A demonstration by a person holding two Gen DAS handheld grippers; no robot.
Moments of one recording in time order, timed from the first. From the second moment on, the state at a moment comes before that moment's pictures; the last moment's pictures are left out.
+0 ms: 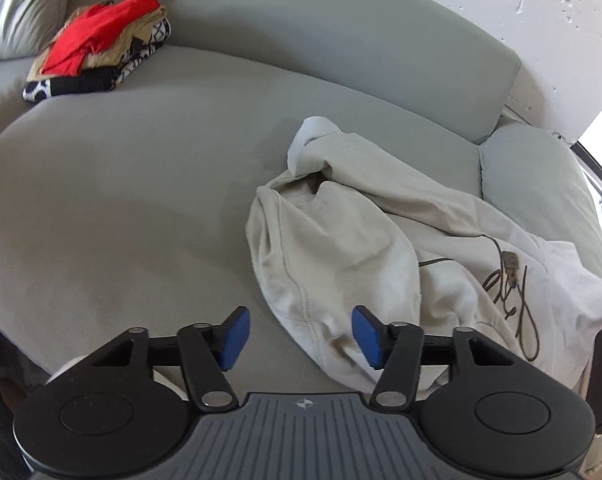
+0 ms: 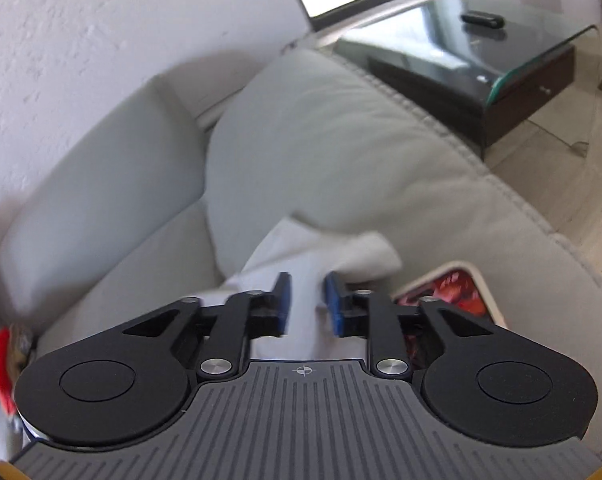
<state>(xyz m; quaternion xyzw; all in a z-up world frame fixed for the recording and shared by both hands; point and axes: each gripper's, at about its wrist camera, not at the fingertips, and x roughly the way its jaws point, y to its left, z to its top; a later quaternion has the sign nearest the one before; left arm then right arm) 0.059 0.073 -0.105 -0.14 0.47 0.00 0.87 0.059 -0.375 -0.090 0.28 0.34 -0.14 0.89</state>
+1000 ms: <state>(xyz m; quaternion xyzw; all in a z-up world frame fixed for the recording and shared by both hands) 0.050 0.104 -0.071 -0.18 0.39 0.00 0.90 -0.007 -0.349 -0.111 0.36 0.40 -0.06 0.84</state>
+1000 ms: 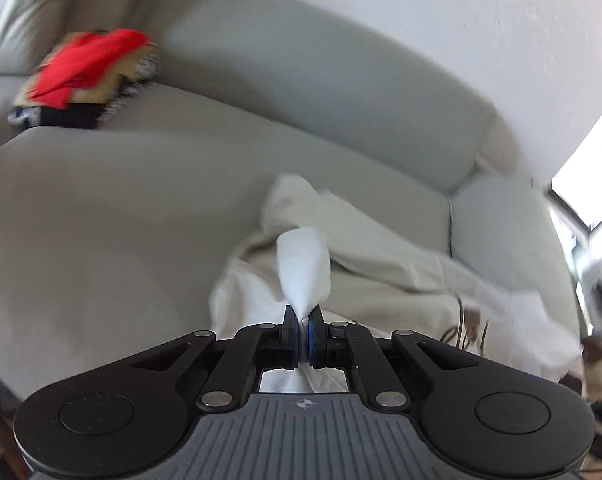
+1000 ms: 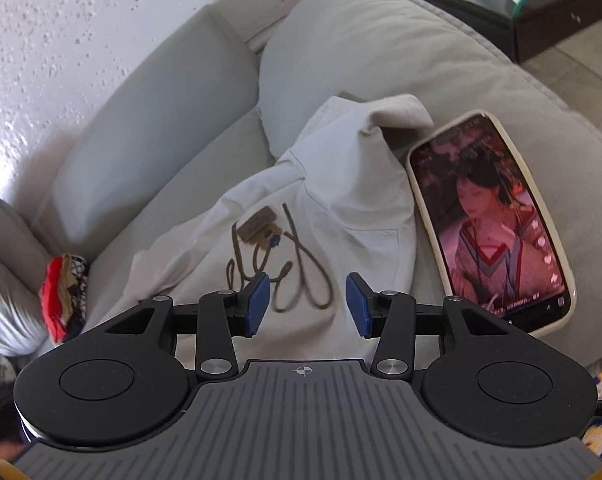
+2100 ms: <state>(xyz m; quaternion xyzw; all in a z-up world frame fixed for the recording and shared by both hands) 0.023 0.171 -0.108 -0.30 0.37 0.08 0.88 0.020 -0.344 -0.164 0.47 0.40 -0.02 0.79</state>
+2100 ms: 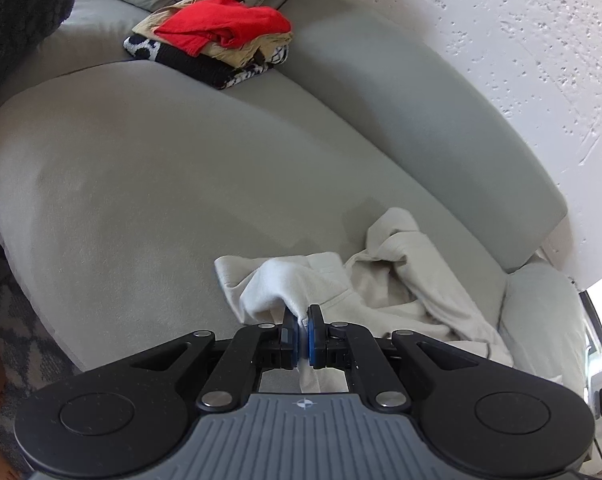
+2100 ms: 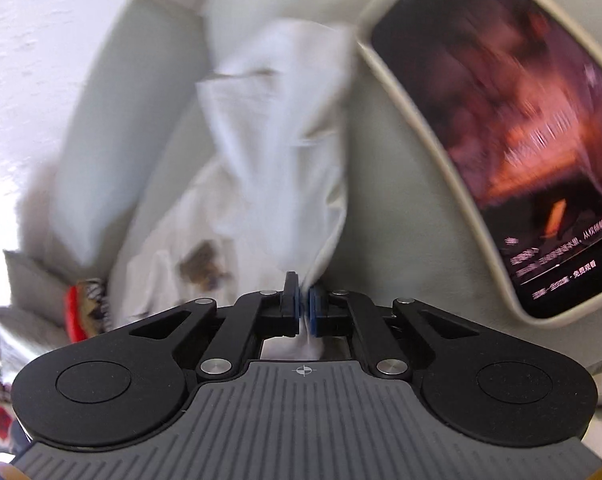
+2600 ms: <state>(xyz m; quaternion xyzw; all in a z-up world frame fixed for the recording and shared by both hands) -0.026 0.178 0.158 -0.34 0.02 -0.08 0.94 -0.083 -0.331 0.183 0.39 -0.03 0.09 0.92</state>
